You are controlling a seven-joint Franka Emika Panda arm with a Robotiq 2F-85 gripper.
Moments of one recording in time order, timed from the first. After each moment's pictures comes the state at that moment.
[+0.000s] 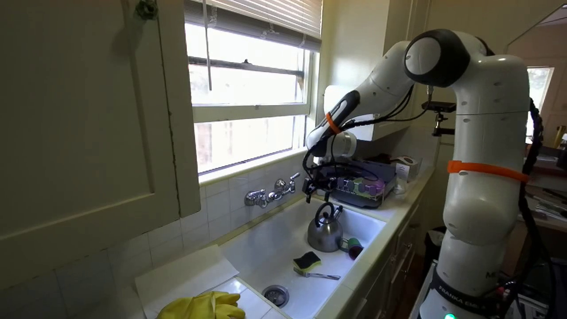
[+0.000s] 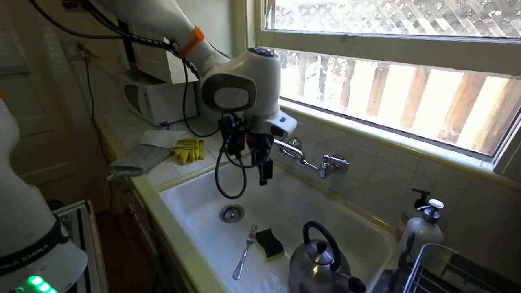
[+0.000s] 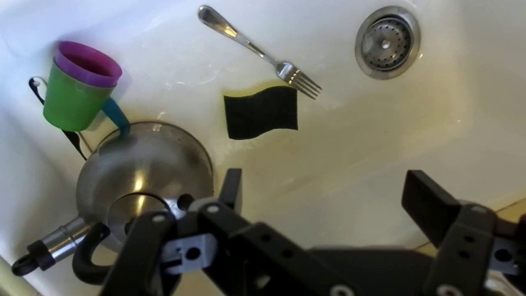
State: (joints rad) arm -0.09 0.12 -0.19 -2.34 0.22 2.49 -0.08
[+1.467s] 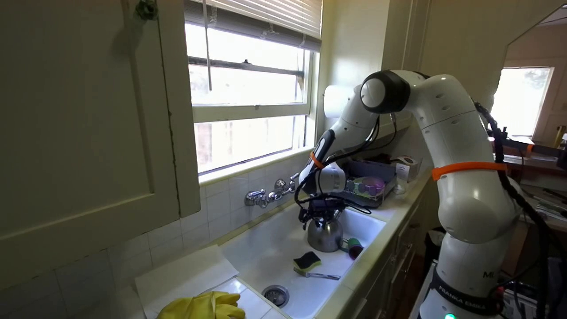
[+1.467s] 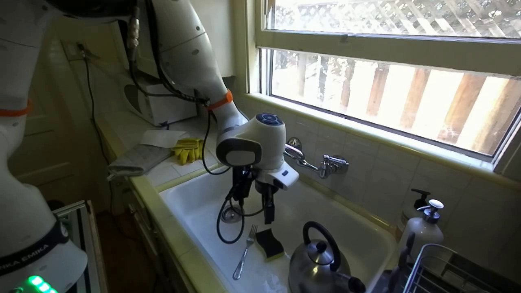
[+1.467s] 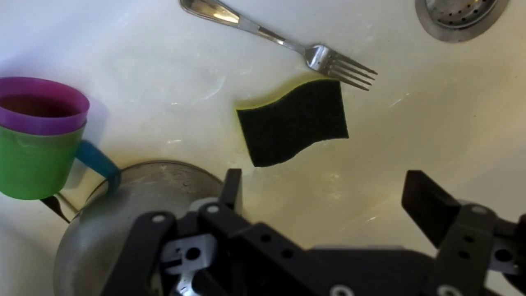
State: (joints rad) arm -0.18 0.51 -0.07 -2.23 0.33 2.78 0.01
